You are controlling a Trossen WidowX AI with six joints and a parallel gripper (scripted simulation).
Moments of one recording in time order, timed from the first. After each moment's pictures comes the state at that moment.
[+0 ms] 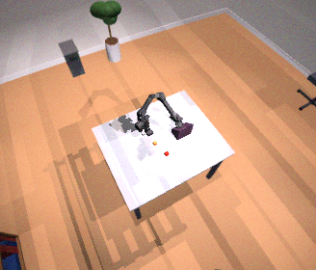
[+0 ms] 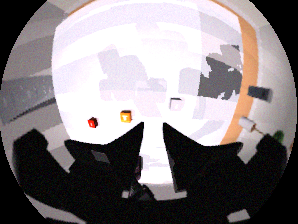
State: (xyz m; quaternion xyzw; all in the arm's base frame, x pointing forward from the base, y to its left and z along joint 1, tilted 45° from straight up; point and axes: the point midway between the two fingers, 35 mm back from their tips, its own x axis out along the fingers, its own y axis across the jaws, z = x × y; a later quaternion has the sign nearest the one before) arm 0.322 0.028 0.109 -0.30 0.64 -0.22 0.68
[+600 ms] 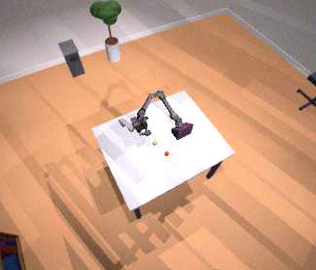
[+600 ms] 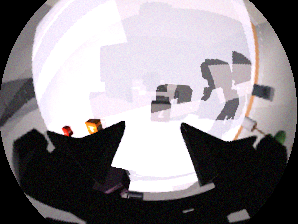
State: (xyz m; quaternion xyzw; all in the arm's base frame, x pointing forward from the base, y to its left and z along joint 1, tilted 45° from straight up) arm 0.328 -0.067 0.091 -0.31 0.63 -0.23 0.67
